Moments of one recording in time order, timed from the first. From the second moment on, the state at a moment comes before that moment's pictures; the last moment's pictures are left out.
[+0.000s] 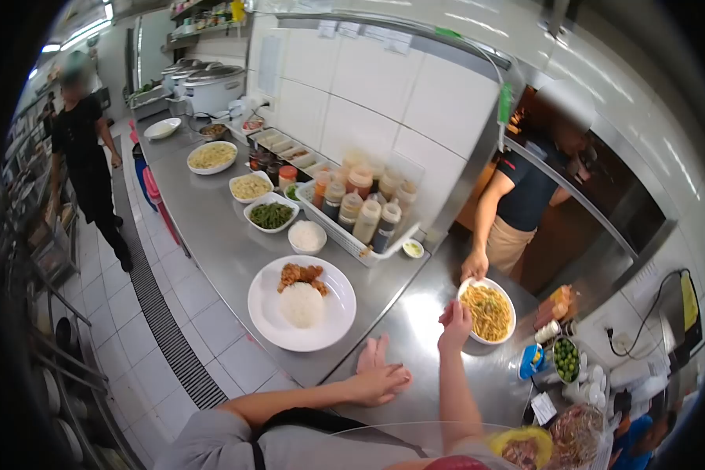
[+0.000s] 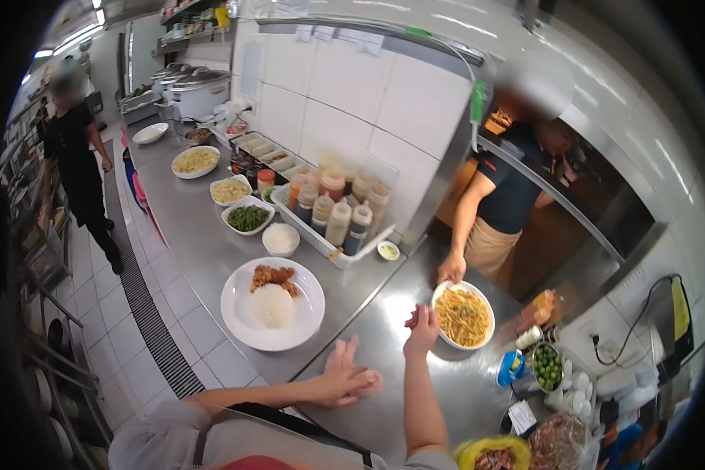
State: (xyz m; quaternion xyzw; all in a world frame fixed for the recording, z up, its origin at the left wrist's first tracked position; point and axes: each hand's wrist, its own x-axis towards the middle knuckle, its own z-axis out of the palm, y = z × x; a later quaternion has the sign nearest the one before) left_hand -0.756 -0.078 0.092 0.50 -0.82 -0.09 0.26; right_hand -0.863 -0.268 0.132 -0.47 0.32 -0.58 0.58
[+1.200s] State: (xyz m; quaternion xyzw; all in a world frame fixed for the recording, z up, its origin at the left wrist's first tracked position) left_hand -0.246 0.064 0.126 0.60 -0.21 -0.31 0.70; right_hand -0.339 -0.528 0.452 -0.79 0.37 -0.17 -0.45
